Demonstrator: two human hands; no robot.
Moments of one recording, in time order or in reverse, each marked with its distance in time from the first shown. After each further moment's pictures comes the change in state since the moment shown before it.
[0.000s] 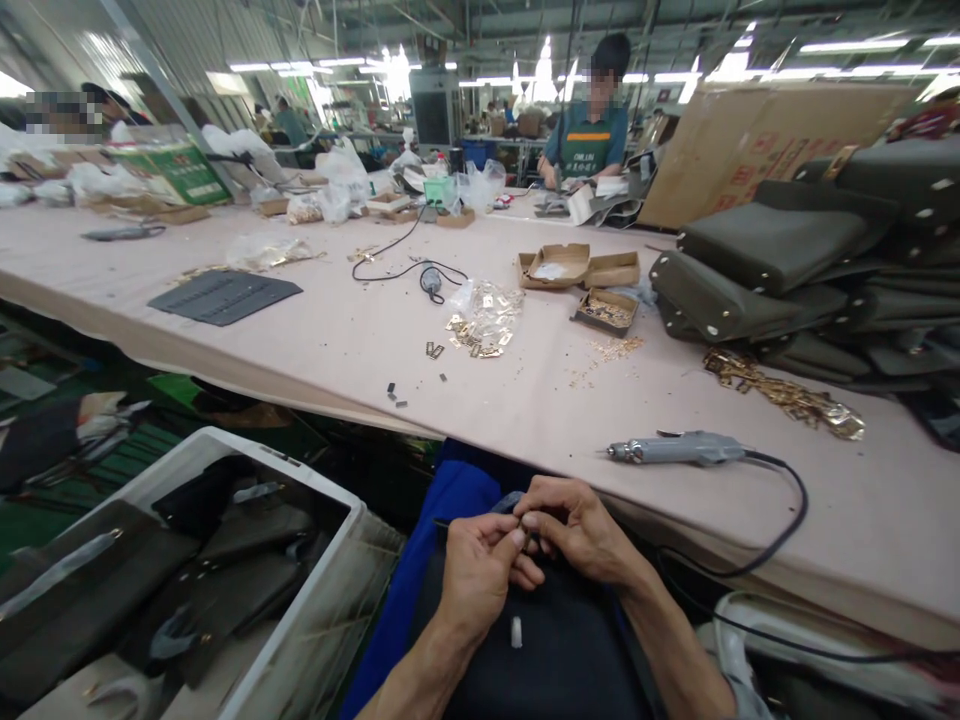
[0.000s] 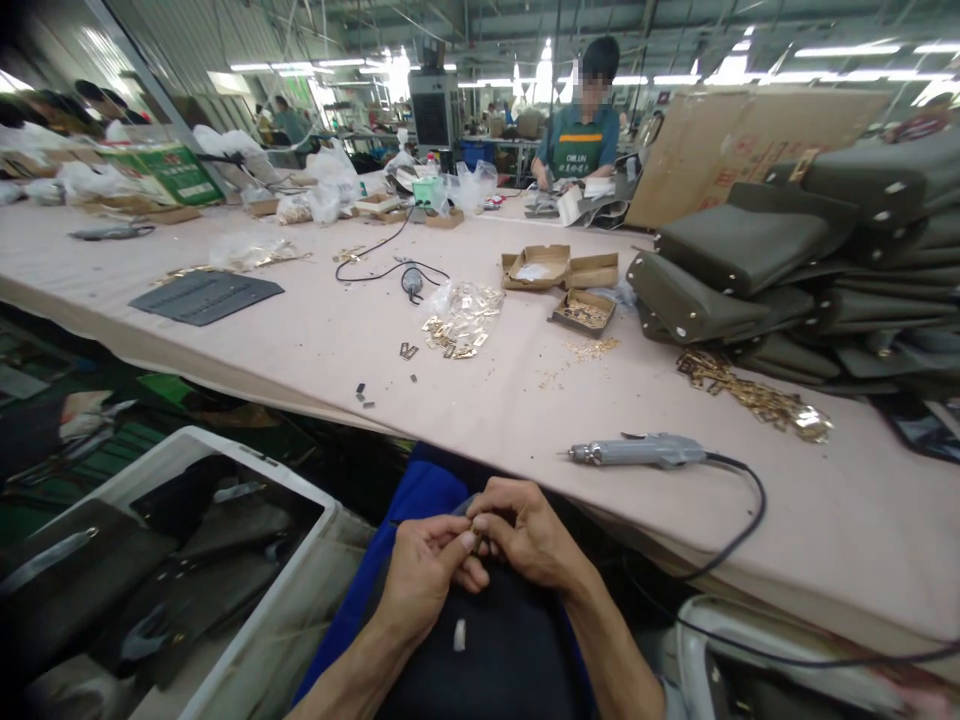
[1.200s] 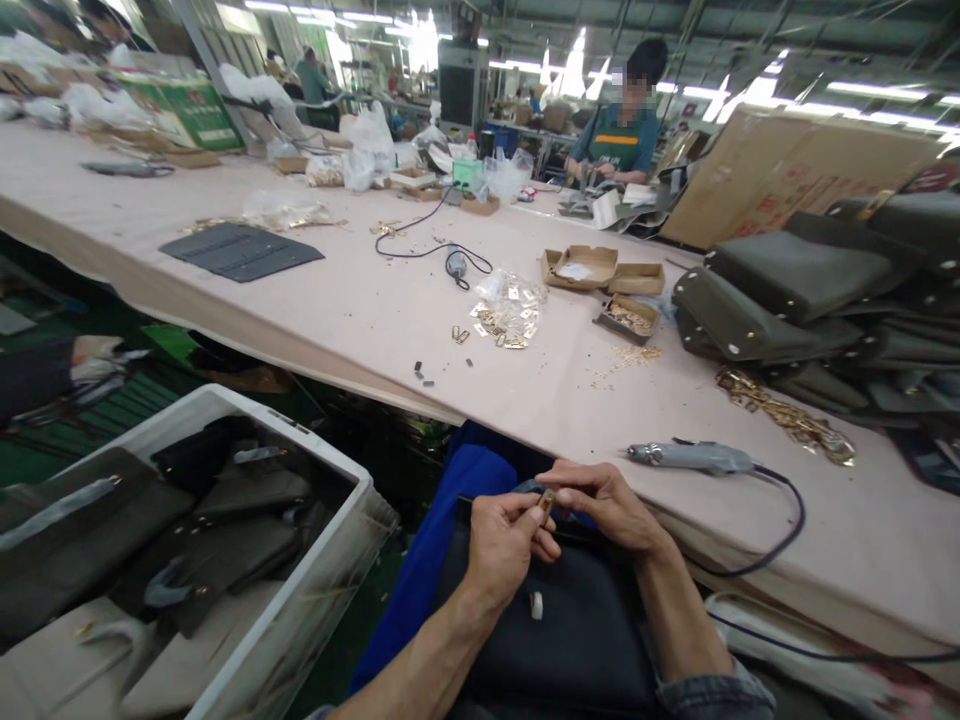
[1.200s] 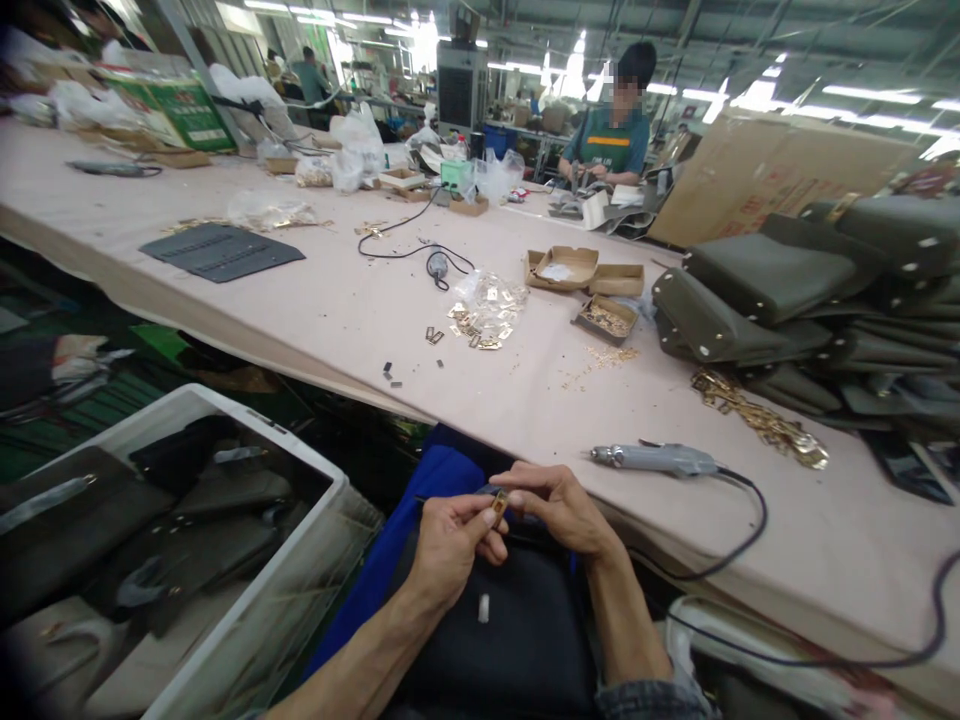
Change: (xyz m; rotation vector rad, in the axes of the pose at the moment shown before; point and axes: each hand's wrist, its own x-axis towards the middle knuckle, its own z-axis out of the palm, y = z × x) left_hand 0.004 -0.002 -0.010 -0.133 -0.013 0.049; right_hand 0.012 0.007 -0.014 -0.017 -0.103 0.014
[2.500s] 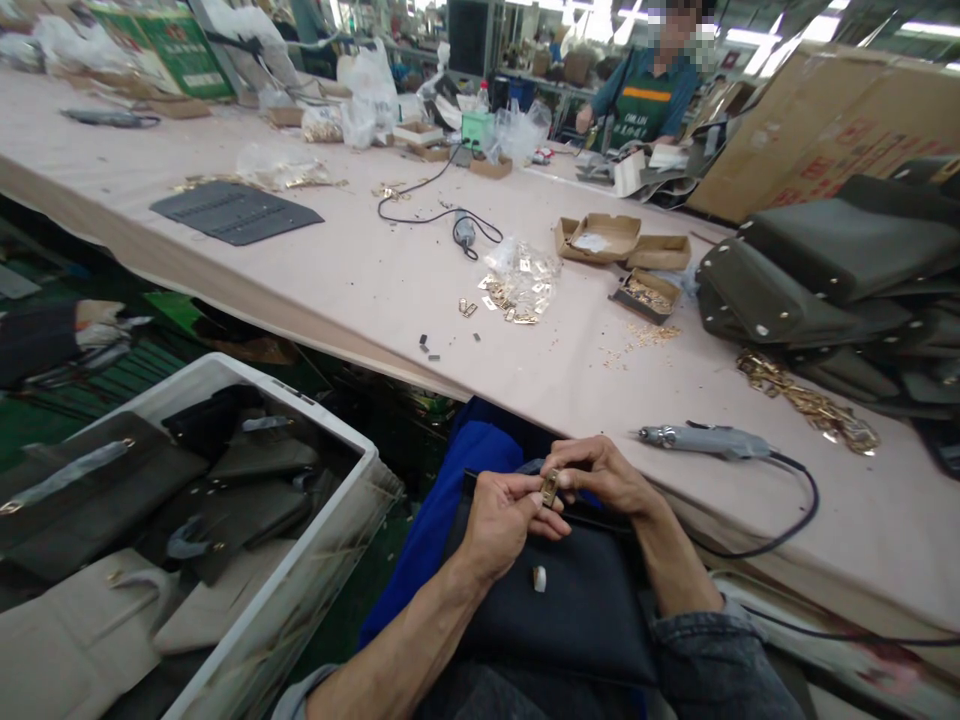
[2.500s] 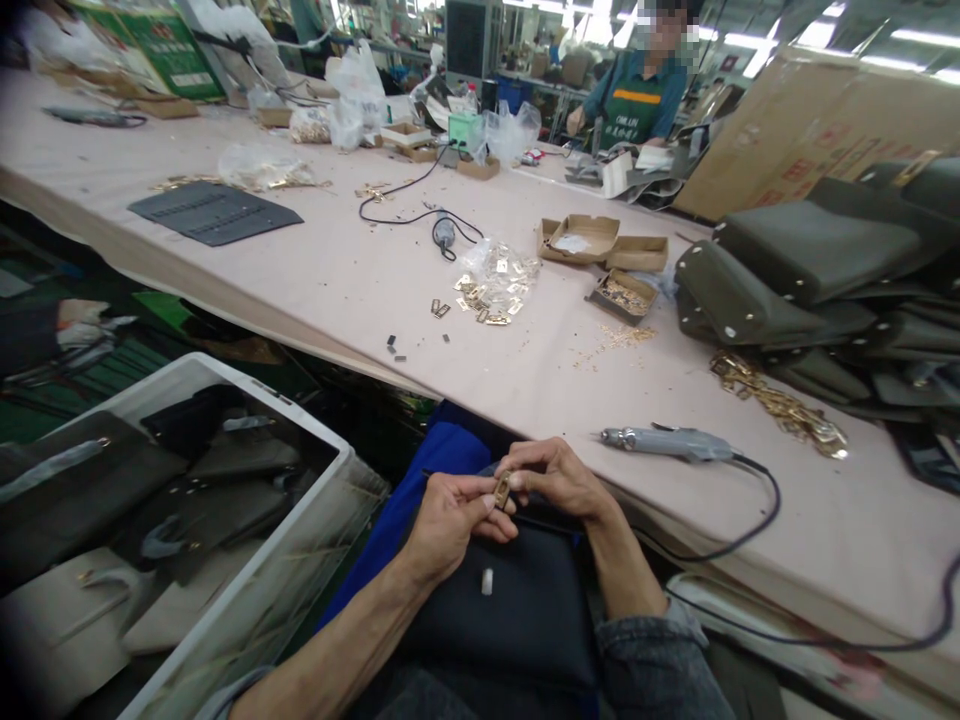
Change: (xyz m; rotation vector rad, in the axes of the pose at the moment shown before) left_hand -0.002 0.004 -0.011 -0.118 -0.111 -0.096; right_hand 0.018 0.007 -0.008 0.090 -0.189 0.106
